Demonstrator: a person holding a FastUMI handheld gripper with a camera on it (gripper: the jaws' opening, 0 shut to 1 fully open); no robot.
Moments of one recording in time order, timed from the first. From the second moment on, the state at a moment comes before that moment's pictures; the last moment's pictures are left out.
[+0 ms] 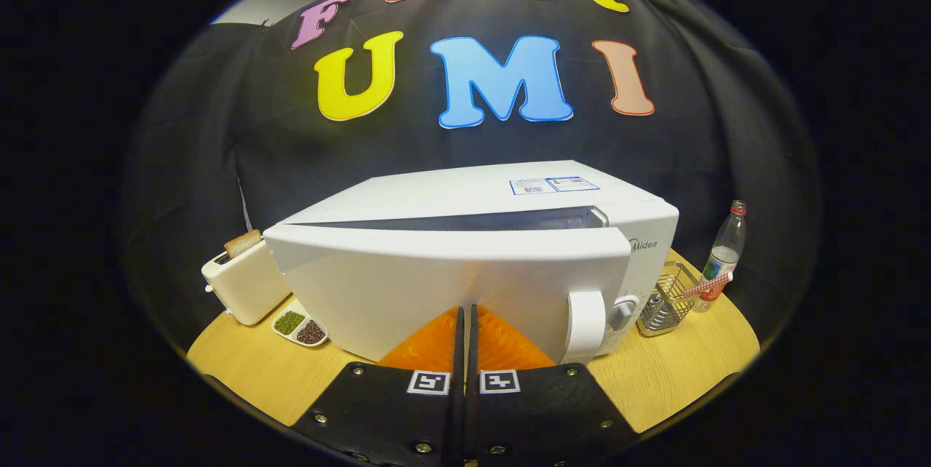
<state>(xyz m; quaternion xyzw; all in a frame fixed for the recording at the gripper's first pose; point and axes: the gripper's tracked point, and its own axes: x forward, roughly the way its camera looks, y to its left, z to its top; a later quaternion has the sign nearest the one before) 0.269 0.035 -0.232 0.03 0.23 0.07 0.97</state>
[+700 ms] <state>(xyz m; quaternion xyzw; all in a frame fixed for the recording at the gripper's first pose) 0.293 0.027 -0.230 0.05 0.22 0.04 0.97</state>
